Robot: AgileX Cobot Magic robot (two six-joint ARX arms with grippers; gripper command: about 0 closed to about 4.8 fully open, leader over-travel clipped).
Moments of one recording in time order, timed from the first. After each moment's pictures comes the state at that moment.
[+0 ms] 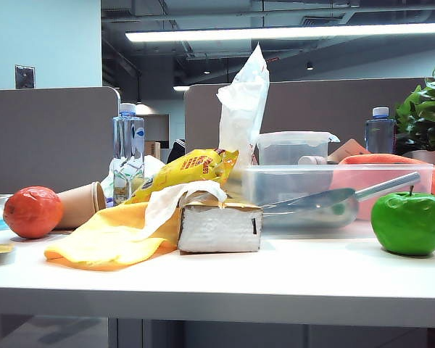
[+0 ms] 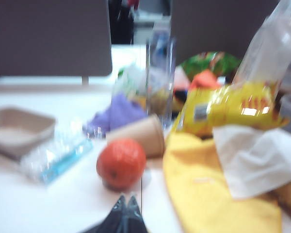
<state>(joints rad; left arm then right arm) -0.19 0.01 0.13 -0.12 -0.08 -0.03 -0.03 0.00 0.01 -0.01 0.11 0.02</state>
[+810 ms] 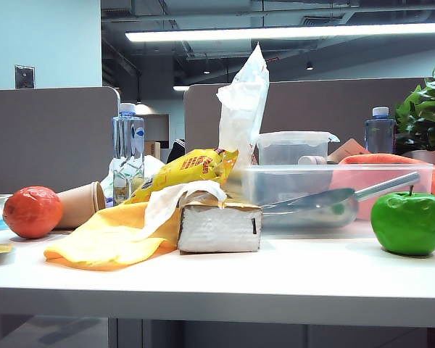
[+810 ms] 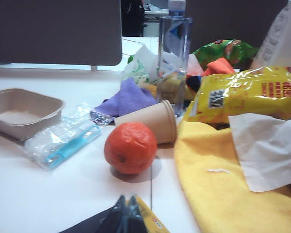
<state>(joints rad) -0.16 0.00 0.00 0.00 -0.09 -0.04 -0.03 0.00 0.01 -0.01 0.11 0.02</state>
